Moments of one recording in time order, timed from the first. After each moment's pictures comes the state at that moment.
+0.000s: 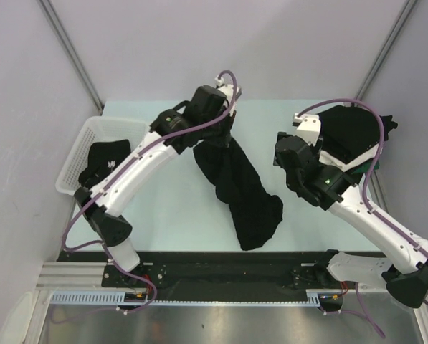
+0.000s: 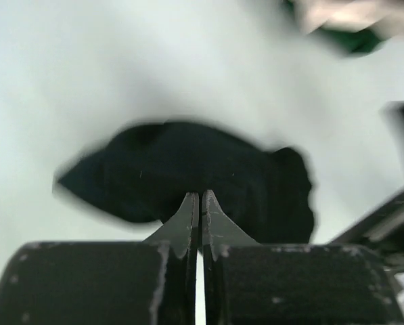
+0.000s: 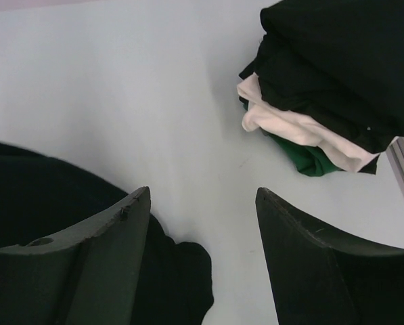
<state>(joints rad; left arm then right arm) -0.79 1.70 2.05 -0.95 -0.06 -0.25 0.77 1.12 1.21 -0.62 0.86 0.43</state>
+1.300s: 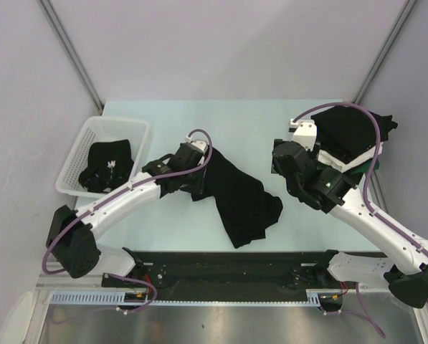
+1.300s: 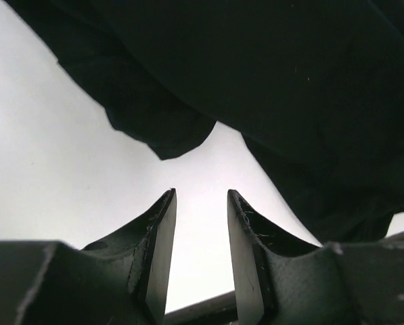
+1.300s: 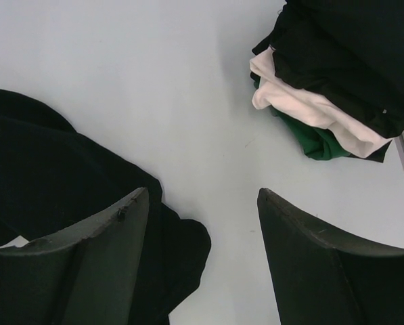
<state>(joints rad) -0.71 1.36 1.08 -0.66 -0.15 -0.39 0.81 1.11 1.21 -0.74 0.82 0.48</state>
